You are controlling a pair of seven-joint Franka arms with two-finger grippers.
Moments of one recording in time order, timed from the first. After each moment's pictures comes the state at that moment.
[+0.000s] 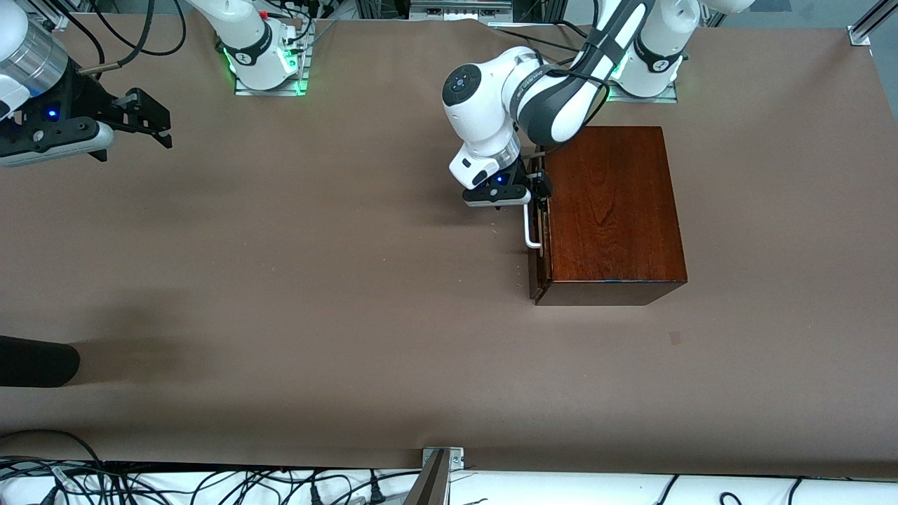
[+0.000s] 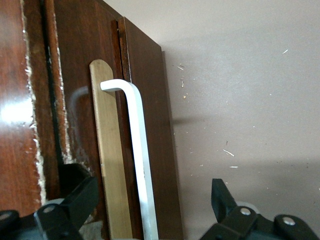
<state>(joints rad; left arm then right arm) -0.74 0.39 -0.07 -1.82 0.40 1.97 -0.90 0.08 -0.03 0.07 -1.59 -0.01 1.53 -0.10</state>
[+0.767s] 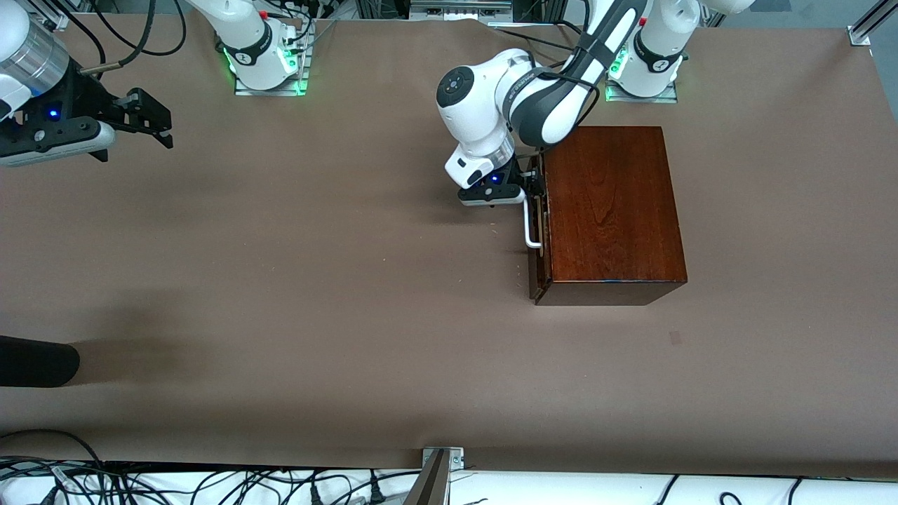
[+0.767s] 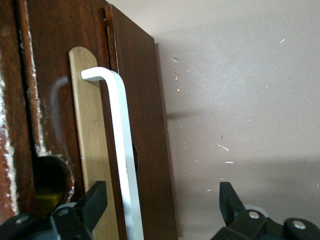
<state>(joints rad) -0.76 0.42 -0.07 -1.82 0.40 1.97 -0.92 0.09 -0.03 0.08 -1.59 -0.01 1.54 -0.10</state>
